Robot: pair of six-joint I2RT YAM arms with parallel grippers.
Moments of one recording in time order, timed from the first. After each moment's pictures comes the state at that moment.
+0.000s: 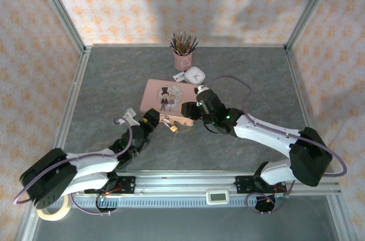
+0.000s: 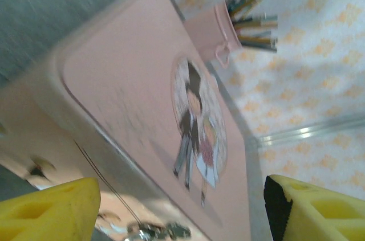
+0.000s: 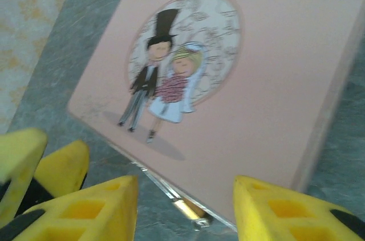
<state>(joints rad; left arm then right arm) -0.70 1.07 0.12 0.69 -0.50 -1.22 0.85 1.38 0.88 -0.13 0.03 0.67</state>
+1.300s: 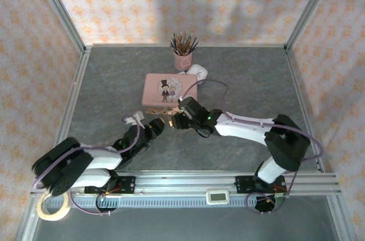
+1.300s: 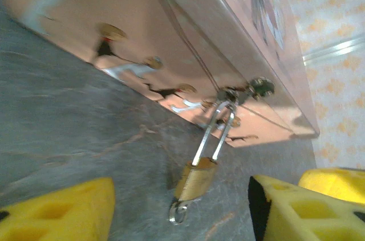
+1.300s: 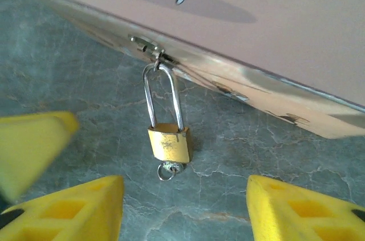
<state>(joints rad) -0.65 1.33 0.11 0.81 -0.16 -1.10 0.92 1.56 0.94 -0.21 0.09 0.55</state>
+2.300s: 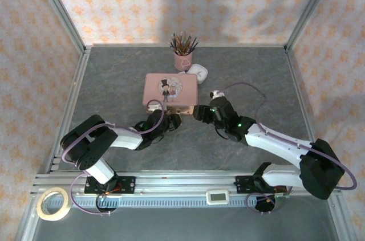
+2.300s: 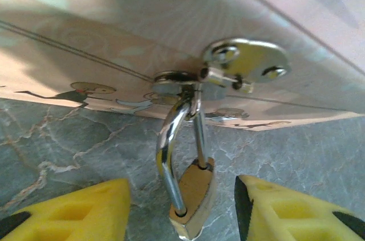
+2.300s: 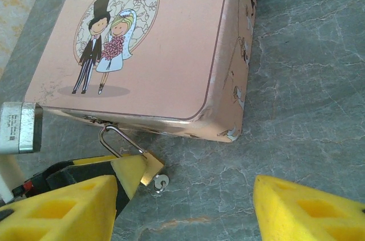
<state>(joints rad) -0.69 1.61 0.46 0.52 -0.12 -0.94 0.76 1.20 0.67 -0.08 0.12 0.70</state>
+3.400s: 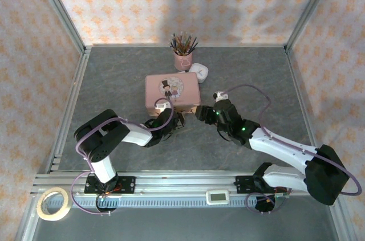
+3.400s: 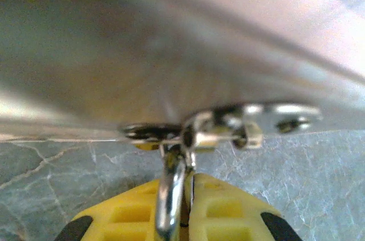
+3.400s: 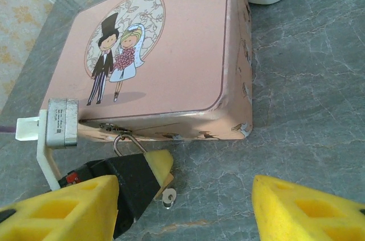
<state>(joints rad) -0.75 1.74 0.58 0.51 -0.20 -0.99 0.76 1.14 0.61 -0.04 0.15 0.70</state>
